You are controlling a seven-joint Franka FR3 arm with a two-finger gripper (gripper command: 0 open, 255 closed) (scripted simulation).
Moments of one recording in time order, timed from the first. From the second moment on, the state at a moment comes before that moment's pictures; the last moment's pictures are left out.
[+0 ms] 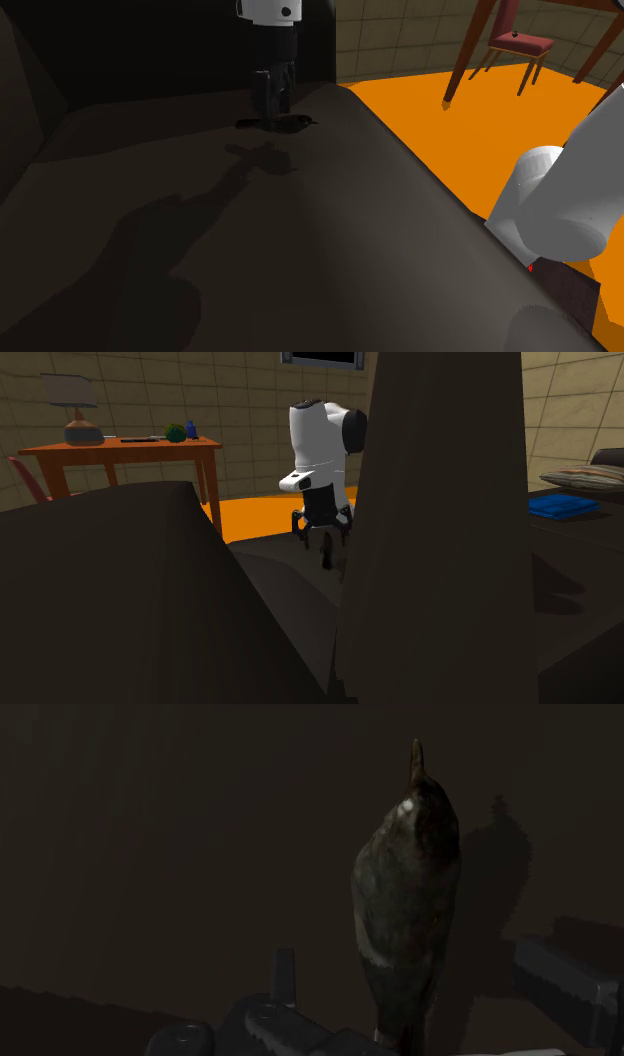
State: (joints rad) arm 0.29 -0.13 0.20 -1.85 0.16 1.71 -0.09
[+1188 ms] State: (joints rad) arm 0.29 -0.12 0.20 -1.75 0.16 1.62 -0.08
